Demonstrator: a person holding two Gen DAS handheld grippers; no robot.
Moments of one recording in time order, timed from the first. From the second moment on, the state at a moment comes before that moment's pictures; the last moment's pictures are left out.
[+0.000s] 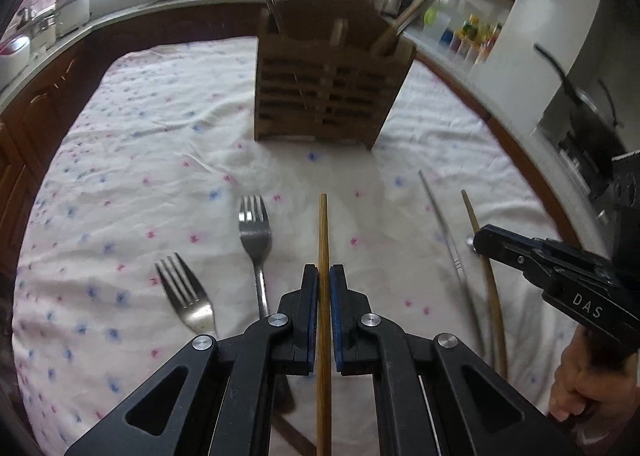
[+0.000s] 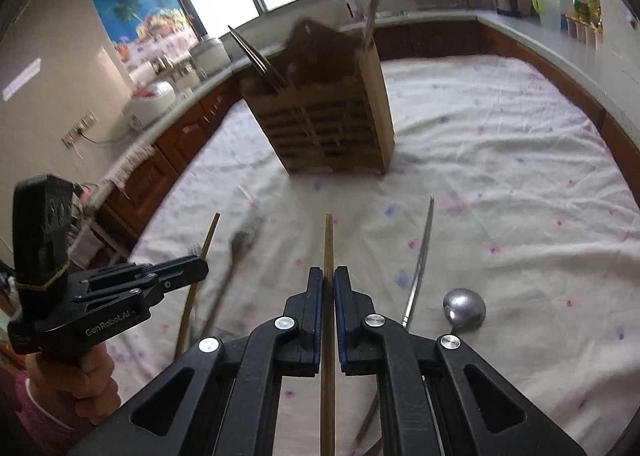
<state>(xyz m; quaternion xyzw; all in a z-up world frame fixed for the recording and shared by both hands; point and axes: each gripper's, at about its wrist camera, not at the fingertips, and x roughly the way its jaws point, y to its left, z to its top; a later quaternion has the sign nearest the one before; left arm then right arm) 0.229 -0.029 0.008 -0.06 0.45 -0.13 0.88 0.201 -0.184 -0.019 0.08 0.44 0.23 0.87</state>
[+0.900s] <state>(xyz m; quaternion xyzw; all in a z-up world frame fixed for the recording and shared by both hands) 0.123 0.025 0.095 -0.13 0.31 -0.16 0.93 0.155 -0.210 0.077 0.11 0.29 0.24 0.92</state>
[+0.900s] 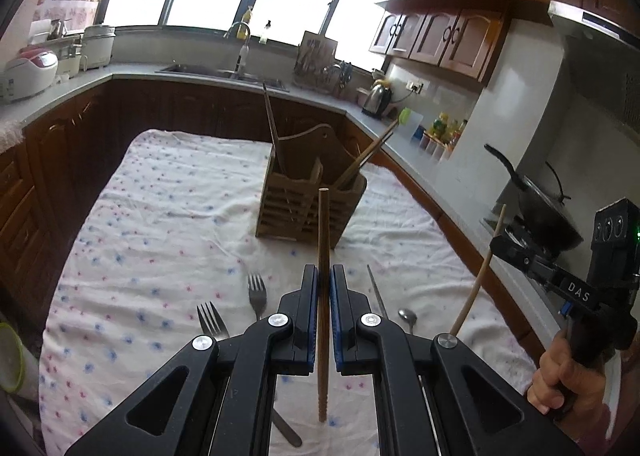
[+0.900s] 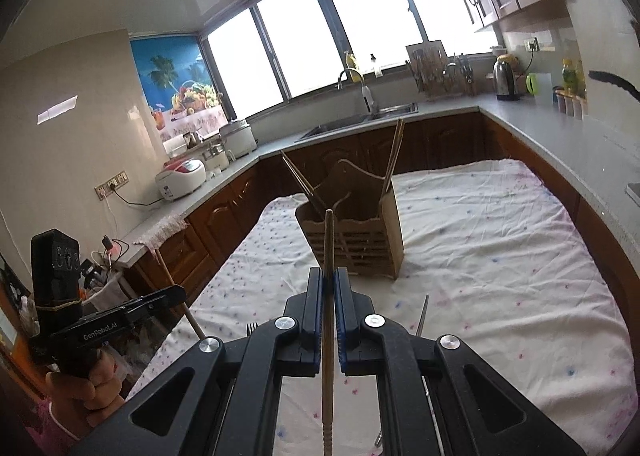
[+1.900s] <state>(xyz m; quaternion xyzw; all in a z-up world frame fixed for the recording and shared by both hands) 0.183 0.036 0.124 -0.13 0.26 -0.14 0.95 0.218 -0.204 0.106 0.12 0.23 0.23 0.94</state>
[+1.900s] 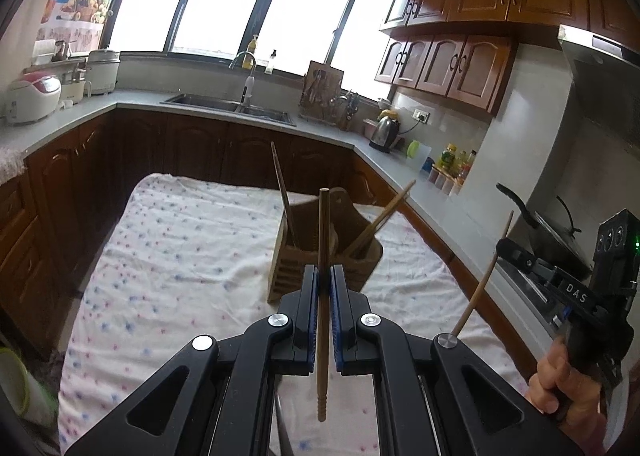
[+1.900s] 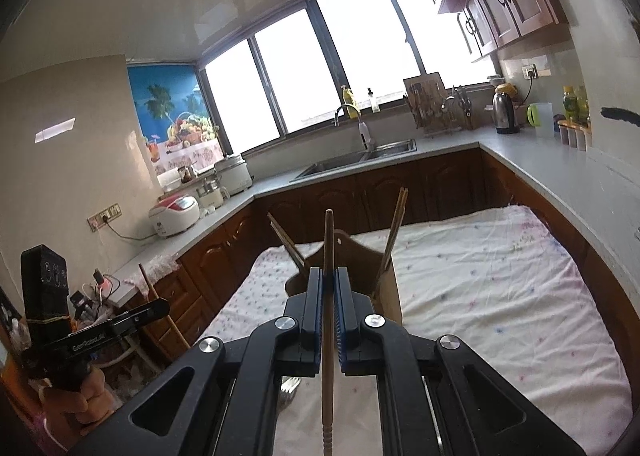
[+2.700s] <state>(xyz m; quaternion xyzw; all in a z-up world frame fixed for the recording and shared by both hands) 0.311 0.044 0.158 -0.11 0.18 -0.13 0.97 0.336 -0.196 0.150 0.14 0.15 0.21 0.96</state>
